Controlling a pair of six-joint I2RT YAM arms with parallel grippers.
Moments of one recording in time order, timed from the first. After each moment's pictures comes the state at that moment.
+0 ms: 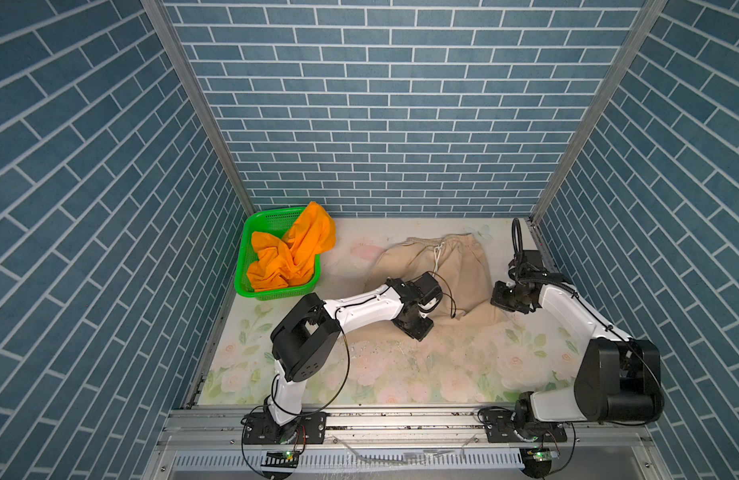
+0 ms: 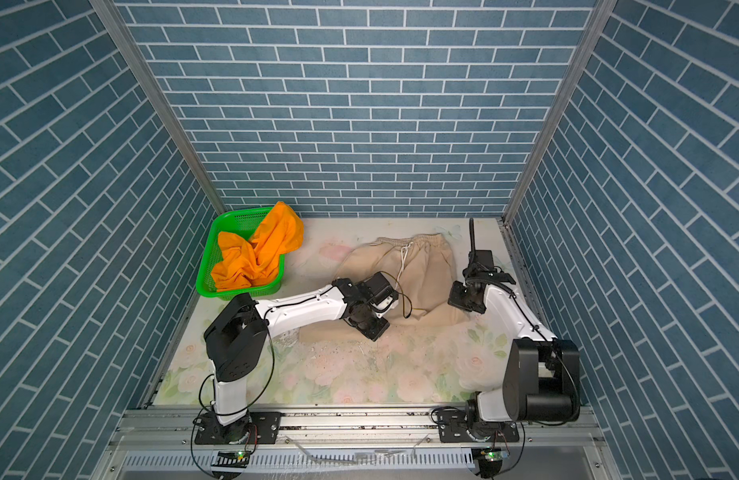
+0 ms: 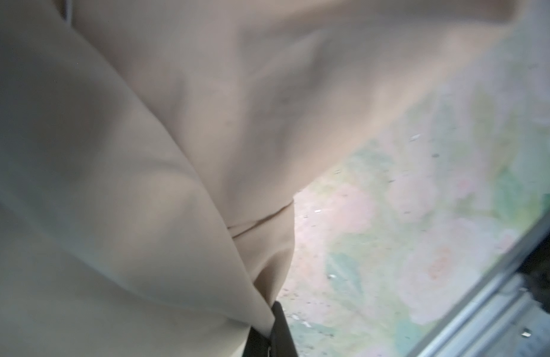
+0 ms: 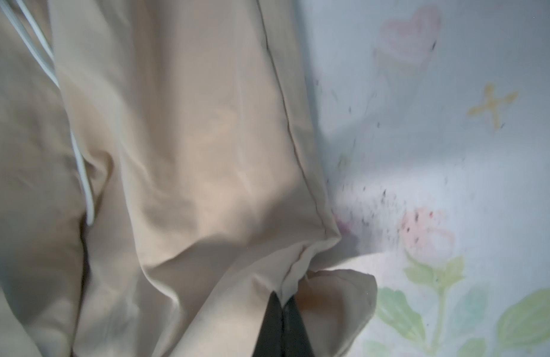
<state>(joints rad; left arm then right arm) -0.96 1.94 1.48 -0.80 0.20 -0.23 0.04 1.46 1.04 -0.75 -0.13 0.29</state>
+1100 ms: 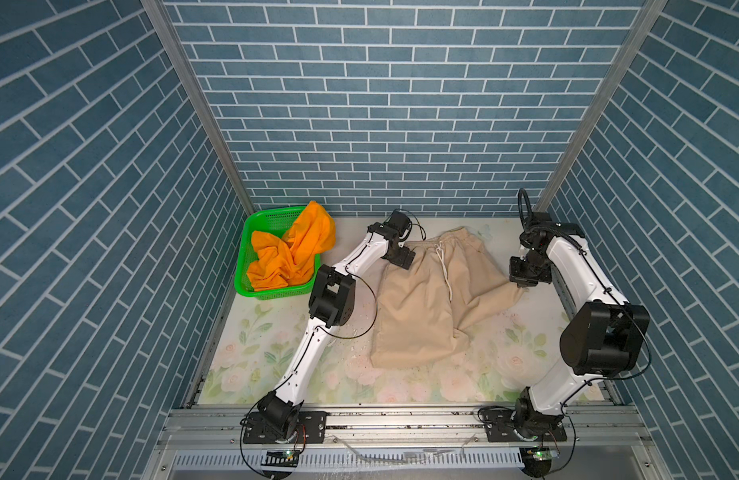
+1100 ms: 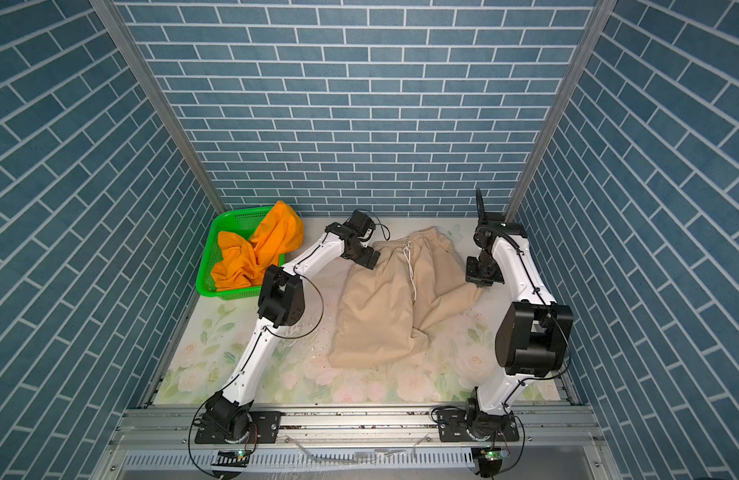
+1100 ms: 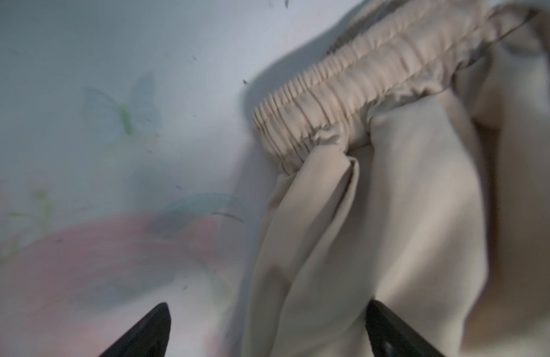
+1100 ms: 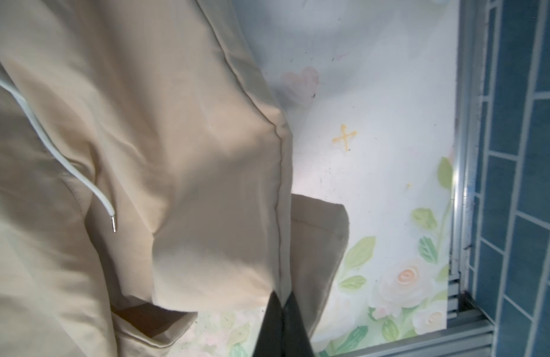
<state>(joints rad) -0.54 2.64 2.45 -0.94 0.01 -0.06 0.00 1.70 1.61 -1.33 0.08 0.14</state>
